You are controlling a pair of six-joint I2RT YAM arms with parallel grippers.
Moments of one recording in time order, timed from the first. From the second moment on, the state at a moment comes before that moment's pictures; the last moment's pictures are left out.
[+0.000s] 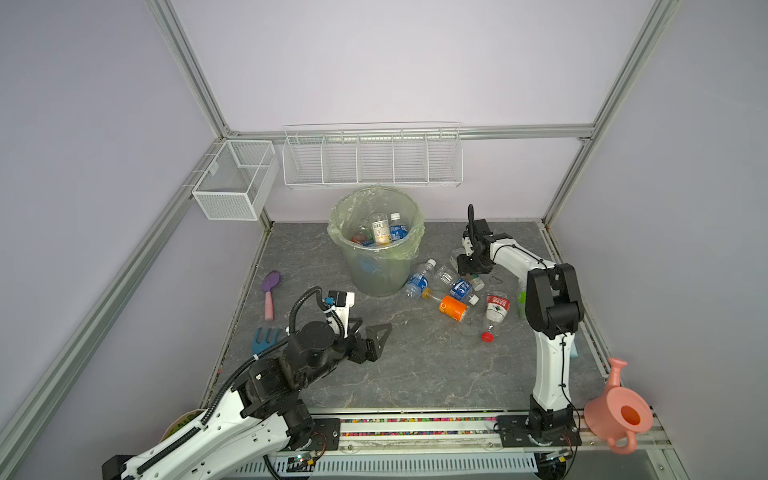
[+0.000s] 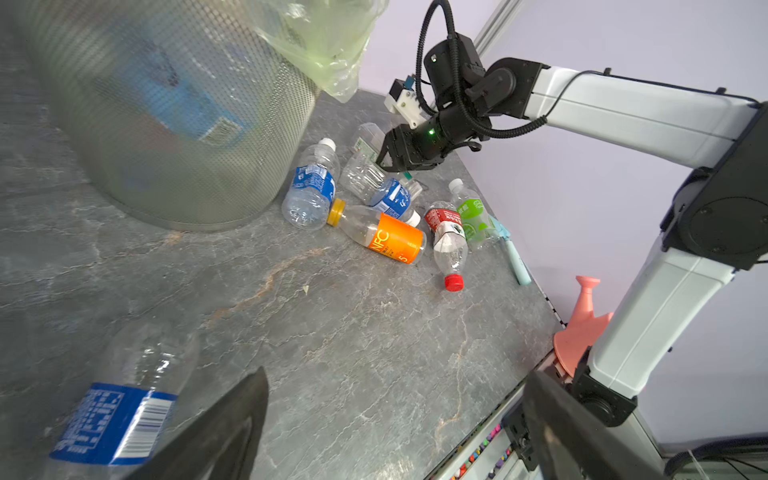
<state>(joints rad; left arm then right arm) -0.99 0.58 0.73 -0.53 -0.17 -0.65 0.25 2.15 1.67 -0.74 0.02 0.11</state>
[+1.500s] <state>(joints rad) -0.99 0.56 0.67 -0.68 -0.41 -0.82 0.59 1.23 1.79 -0.76 0.04 0.16</state>
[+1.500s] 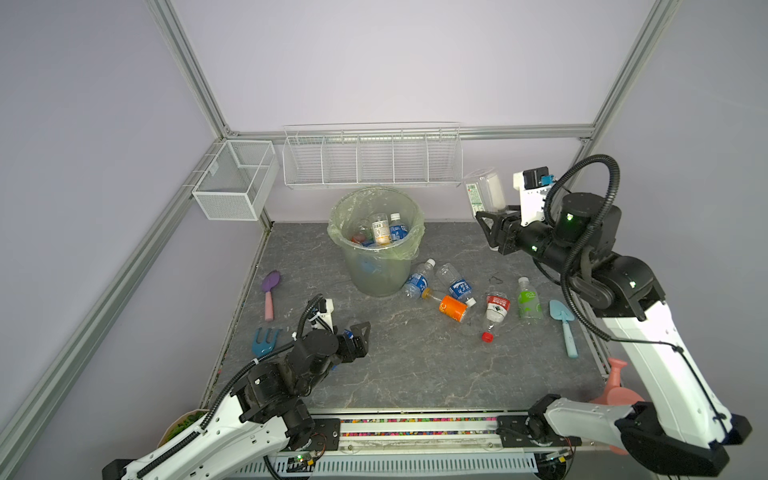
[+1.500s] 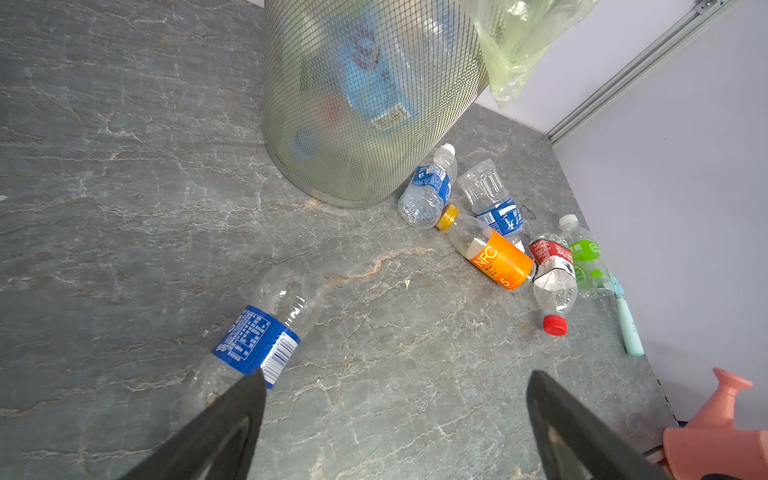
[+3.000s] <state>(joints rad) -0.99 0.32 0.56 -0.78 -0.35 -0.92 0.71 2.16 2.57 -0.89 0.11 0.10</state>
